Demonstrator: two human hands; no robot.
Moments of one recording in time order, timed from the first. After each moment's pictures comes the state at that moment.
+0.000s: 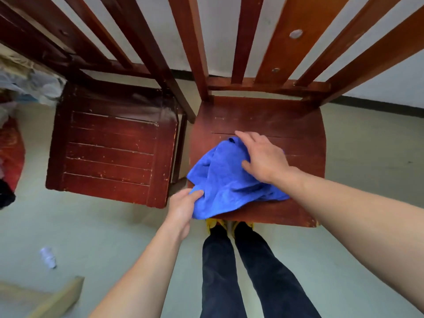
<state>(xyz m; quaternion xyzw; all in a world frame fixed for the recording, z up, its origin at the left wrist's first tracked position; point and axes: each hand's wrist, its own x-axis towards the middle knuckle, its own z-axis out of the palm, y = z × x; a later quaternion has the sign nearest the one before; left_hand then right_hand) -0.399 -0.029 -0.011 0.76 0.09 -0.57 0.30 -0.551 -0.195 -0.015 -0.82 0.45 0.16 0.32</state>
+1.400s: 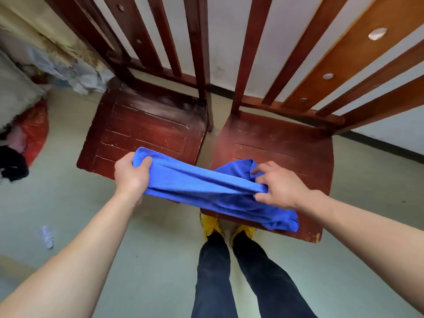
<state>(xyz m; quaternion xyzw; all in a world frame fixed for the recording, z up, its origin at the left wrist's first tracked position) -0.258 -0.008 0.055 0.90 -0.08 -0.27 0.33 -0.555 -0.172 0.031 -0.88 0.27 0.24 0.31</state>
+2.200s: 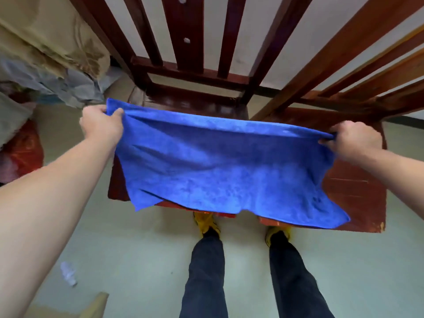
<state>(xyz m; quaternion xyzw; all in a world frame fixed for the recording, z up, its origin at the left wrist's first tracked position) 0.004 -0.062 0.020 0.94 -0.18 -0.19 0.21 -0.458 -0.223 0.025 -0.73 0.63 0.23 0.11</state>
